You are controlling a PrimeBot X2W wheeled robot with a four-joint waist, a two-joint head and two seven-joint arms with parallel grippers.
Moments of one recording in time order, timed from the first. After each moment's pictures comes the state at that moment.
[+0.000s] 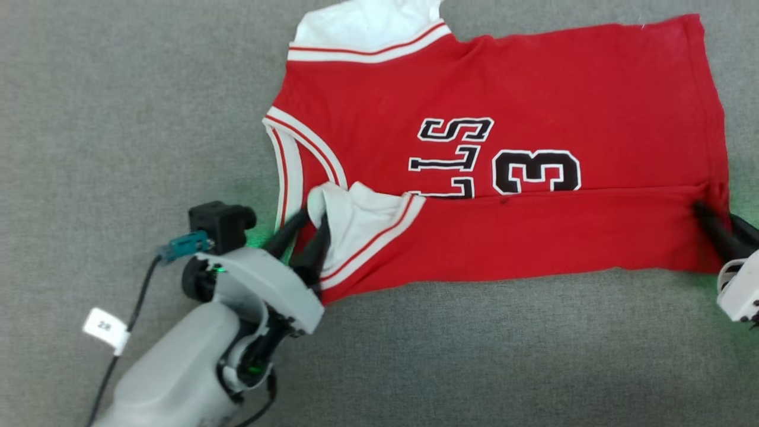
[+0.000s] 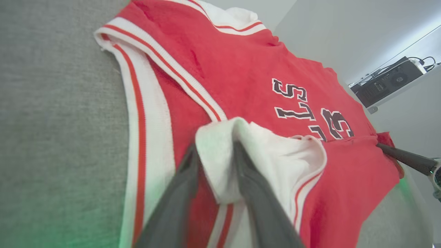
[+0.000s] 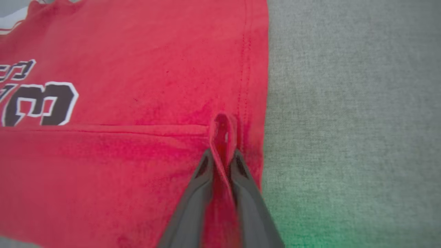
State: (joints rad) left arm -0.59 0.42 -0.73 0.33 -1.03 0.04 -0.16; right arm -0.42 -0.59 0.22 0.32 0.80 0.13 0.22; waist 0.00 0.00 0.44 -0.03
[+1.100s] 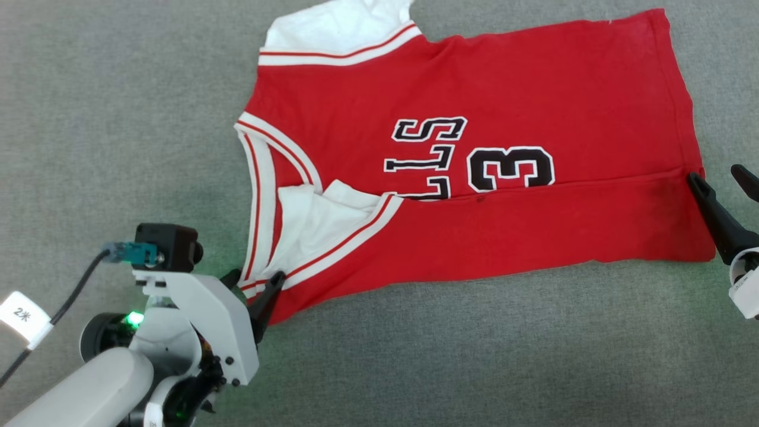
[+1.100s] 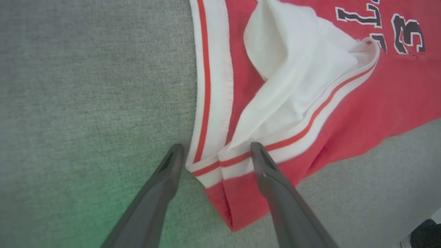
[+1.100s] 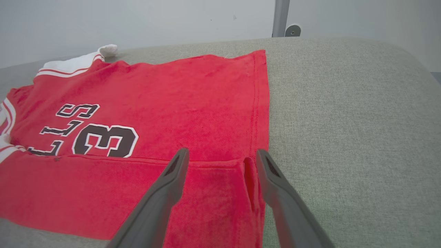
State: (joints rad) left arm -0.45 0.81 -0.72 -0.27 -1.11 0.51 0.35; right arm -0.32 -0.54 0.07 0.00 0.71 0.13 0.28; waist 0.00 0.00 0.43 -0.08
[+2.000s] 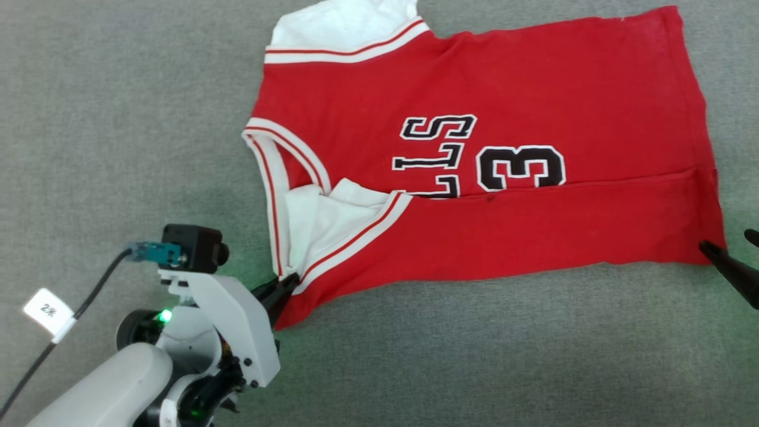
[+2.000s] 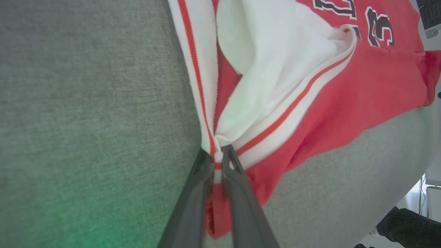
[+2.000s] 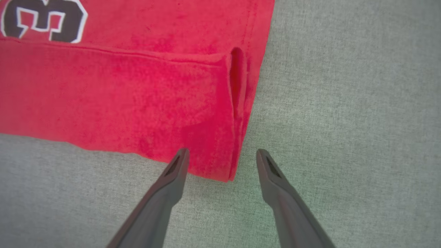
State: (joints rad) left arm -0.45 0.75 -0.74 -0.20 -1.16 0.40 0.34; right arm -0.27 -0.65 0.04 -0.09 0.72 0.13 0.75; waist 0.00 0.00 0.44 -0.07
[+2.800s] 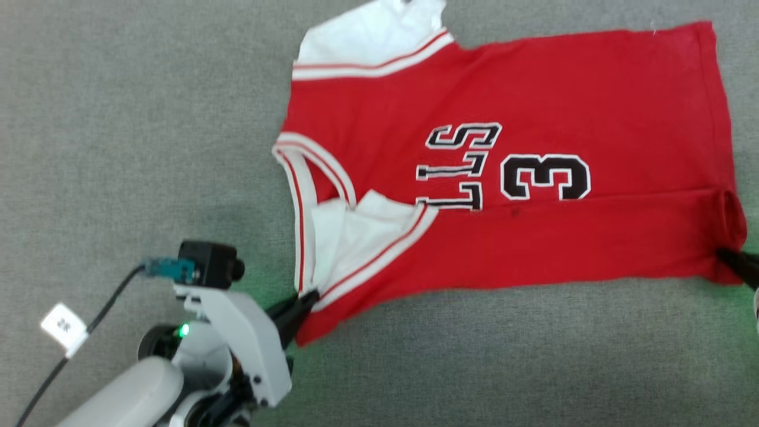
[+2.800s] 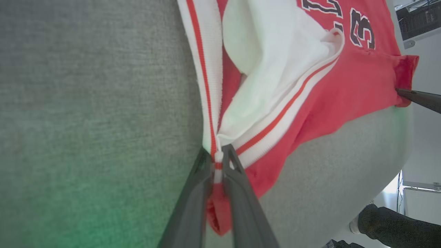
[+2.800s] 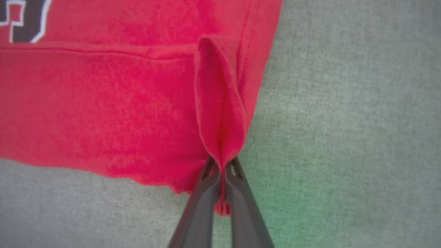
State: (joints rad) left arm -0.44 0.70 -0.74 -0.18 -1.19 0.34 0.31; right arm -0.33 -0.64 0.07 0.07 0.71 0.13 0.76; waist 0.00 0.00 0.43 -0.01
